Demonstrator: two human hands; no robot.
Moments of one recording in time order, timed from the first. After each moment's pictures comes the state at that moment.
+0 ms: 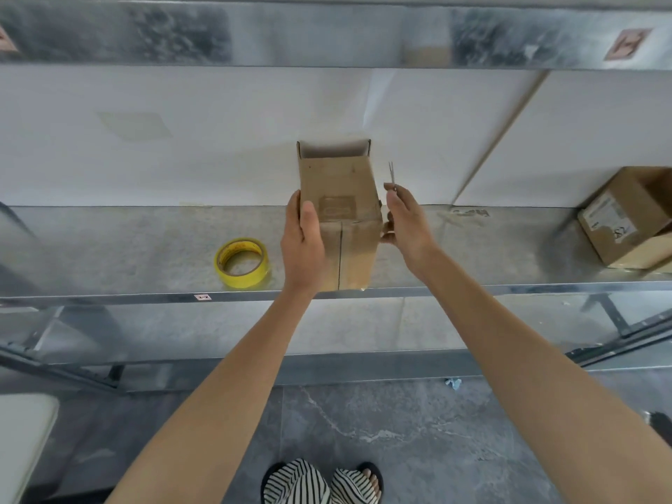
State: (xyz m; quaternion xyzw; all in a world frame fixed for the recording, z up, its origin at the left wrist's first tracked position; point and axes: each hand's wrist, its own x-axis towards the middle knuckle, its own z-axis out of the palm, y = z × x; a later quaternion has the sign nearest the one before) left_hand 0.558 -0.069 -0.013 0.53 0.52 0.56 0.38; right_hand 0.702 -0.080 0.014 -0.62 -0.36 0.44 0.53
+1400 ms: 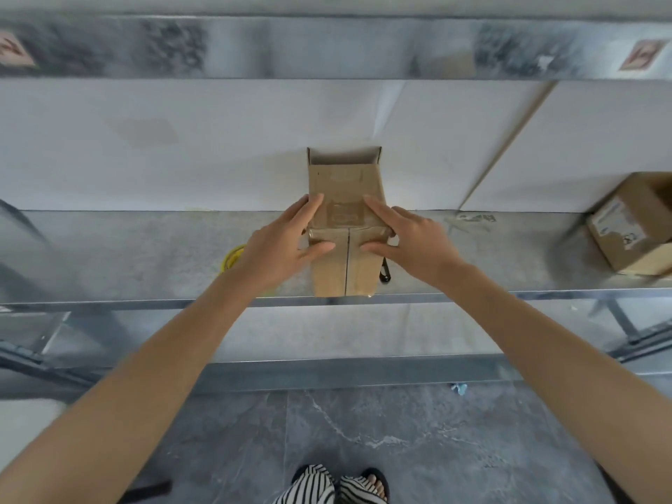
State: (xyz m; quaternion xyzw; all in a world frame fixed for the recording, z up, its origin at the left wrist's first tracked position) left_hand 0.487 -0.043 0.013 0.86 0.46 0.18 0.15; right_hand 0.718 -0.095 0.018 -0.65 -0.74 0.06 0.18
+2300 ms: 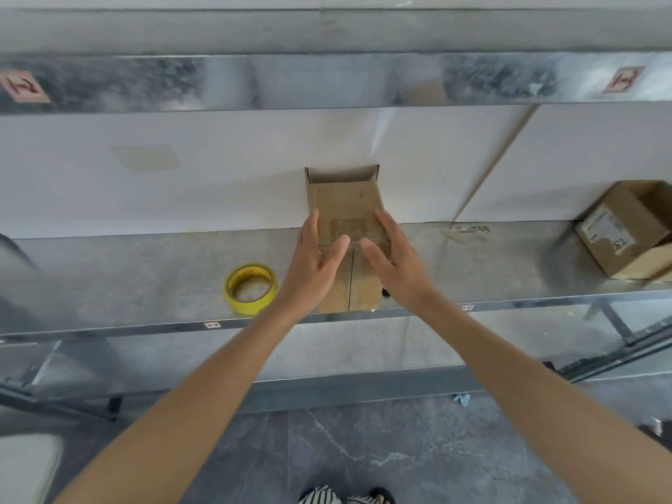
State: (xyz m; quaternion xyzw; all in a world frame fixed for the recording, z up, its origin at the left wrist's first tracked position) left_hand 0.525 -0.064 0.012 0.70 0.46 0.35 0.42; right_hand 0.681 -0.101 0.000 -0.65 -0.59 0.28 0.40
